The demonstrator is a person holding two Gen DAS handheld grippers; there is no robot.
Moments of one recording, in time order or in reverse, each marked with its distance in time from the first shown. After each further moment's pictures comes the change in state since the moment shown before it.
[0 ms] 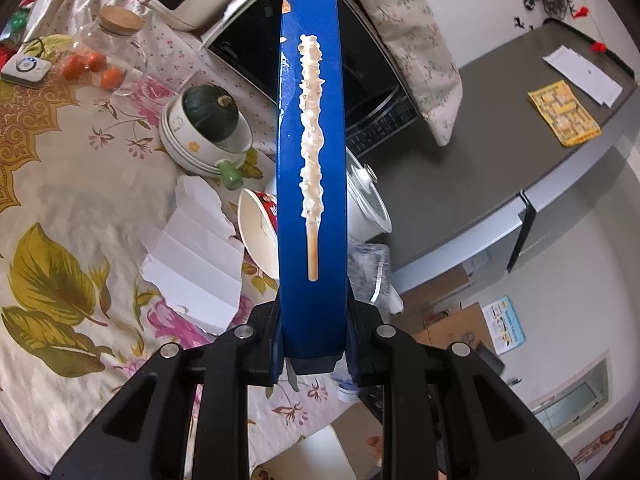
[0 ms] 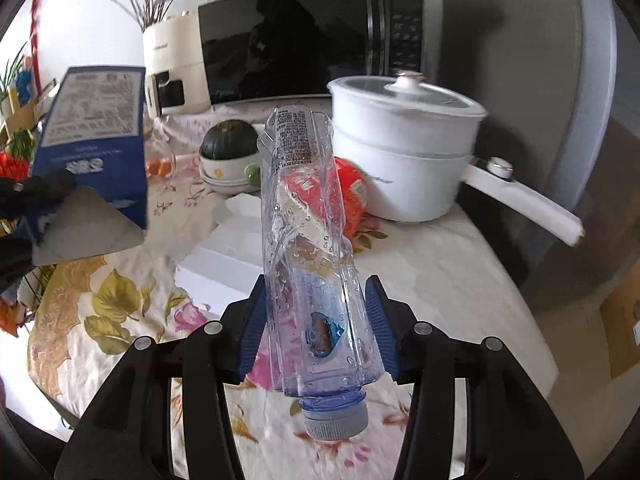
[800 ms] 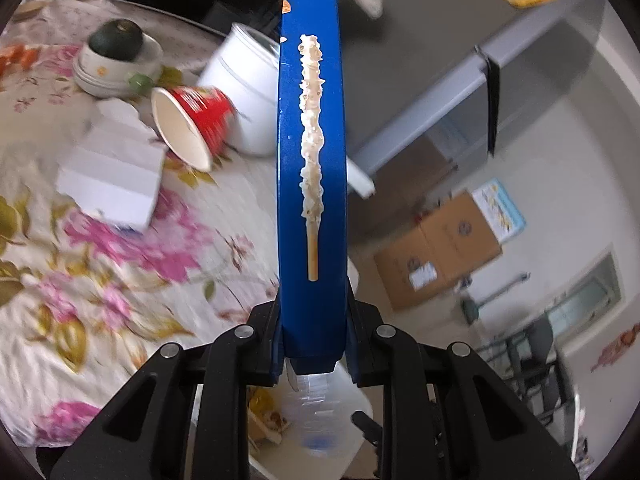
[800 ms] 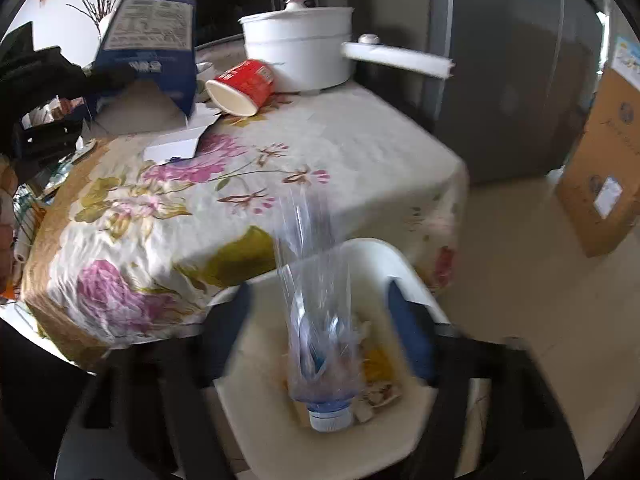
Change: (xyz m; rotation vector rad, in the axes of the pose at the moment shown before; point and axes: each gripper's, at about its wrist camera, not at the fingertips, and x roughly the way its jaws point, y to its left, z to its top) left arm 0.043 -0.064 -0.112 0.248 0.278 -0.050; right arm -0.114 -0.063 -0.170 0.175 0.125 -0.154
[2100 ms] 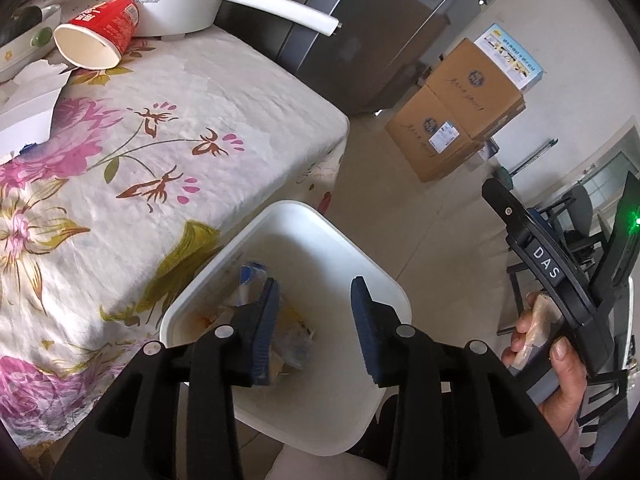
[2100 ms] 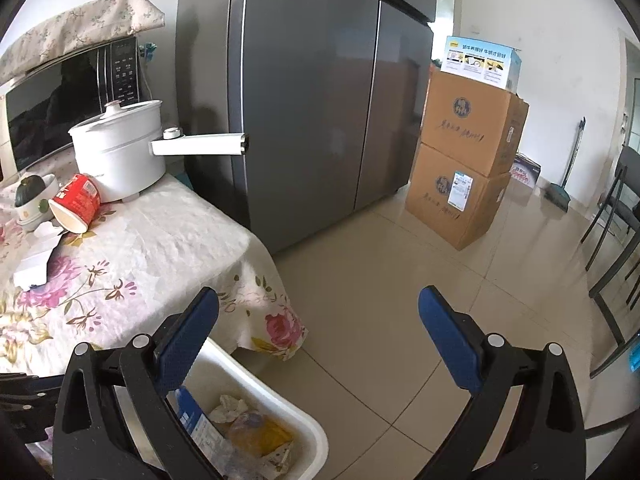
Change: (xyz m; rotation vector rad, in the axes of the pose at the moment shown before) left arm 0.096 -0.054 -0.099 0.256 0.368 0.118; right arm -0.033 -0.089 0.016 0.256 -0.219 -0.466
